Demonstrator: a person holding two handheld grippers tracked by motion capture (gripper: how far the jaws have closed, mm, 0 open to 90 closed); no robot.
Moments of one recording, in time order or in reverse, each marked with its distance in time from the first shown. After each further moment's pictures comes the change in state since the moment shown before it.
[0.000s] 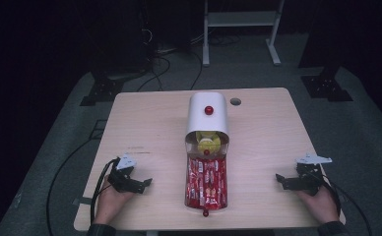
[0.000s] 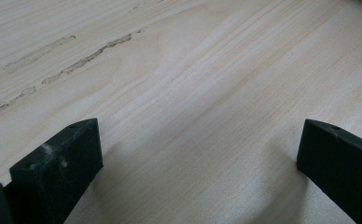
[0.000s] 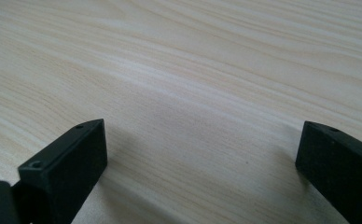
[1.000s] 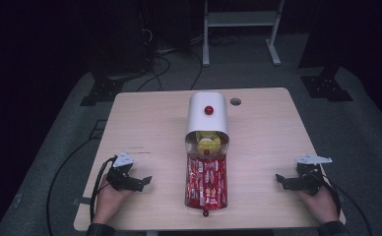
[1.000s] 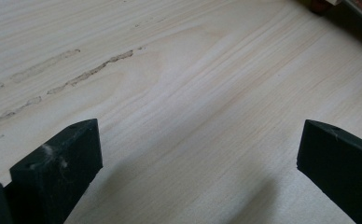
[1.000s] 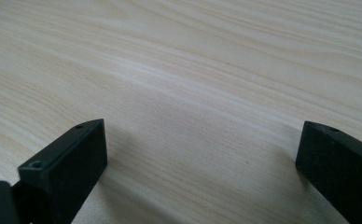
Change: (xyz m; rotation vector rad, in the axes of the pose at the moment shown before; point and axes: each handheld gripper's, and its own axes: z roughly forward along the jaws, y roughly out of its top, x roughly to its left) left arm 0.001 0.007 -0.009 -0.031 -0.032 -0.038; right arm 0.000 0.000 0.000 0.001 0.001 -0.002
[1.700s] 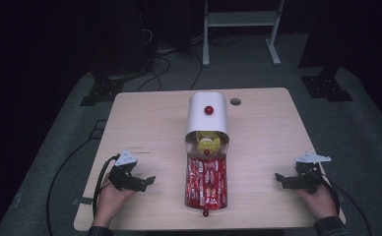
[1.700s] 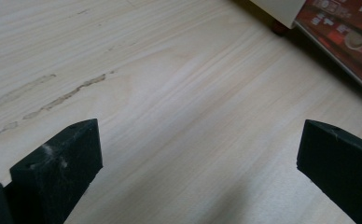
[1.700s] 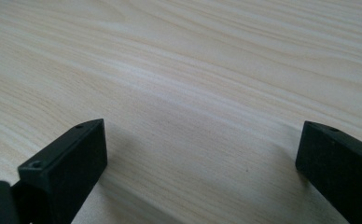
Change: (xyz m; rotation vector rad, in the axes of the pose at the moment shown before) left arm -0.017 0.014 -0.007 -0.003 -0.042 0.019; right arm -0.001 0.003 0.003 0.000 0.003 -0.006
